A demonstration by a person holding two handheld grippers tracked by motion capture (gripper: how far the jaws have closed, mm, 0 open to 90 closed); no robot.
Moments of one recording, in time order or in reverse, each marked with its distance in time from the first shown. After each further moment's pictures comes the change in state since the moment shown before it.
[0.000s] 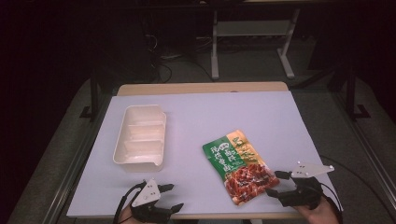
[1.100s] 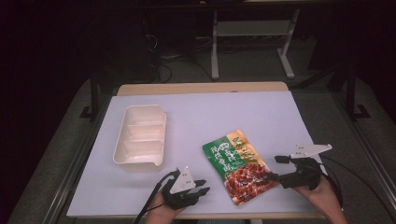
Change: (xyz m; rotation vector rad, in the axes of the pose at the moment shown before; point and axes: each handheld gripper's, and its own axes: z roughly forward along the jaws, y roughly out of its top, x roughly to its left) left arm -0.020 0.062 0.067 0.026 -0.027 0.075; right arm -0.034 0.035 0.003 0.023 0.020 -0.013
